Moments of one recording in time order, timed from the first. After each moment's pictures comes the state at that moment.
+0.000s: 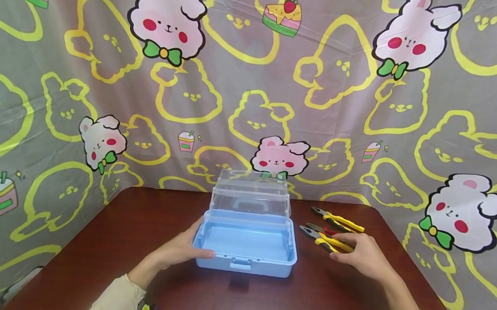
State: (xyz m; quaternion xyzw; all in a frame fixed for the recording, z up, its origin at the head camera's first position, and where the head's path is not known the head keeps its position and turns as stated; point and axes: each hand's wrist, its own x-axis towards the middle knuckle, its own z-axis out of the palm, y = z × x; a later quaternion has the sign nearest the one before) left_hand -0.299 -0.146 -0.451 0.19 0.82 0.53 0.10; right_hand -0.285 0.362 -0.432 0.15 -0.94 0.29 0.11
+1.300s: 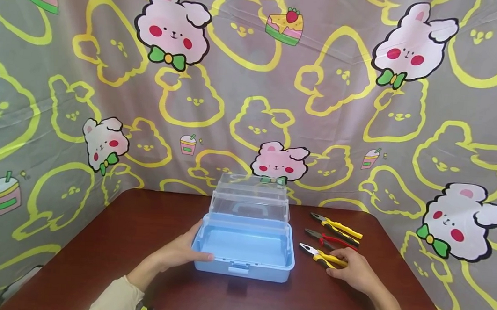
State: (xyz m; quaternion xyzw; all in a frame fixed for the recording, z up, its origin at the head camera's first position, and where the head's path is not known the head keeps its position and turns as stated) left_hand -0.301 -0.147 -0.456 0.19 0.82 0.53 0.09; right_hand -0.299 0.372 -0.483 0.12 -0.95 0.28 0.07
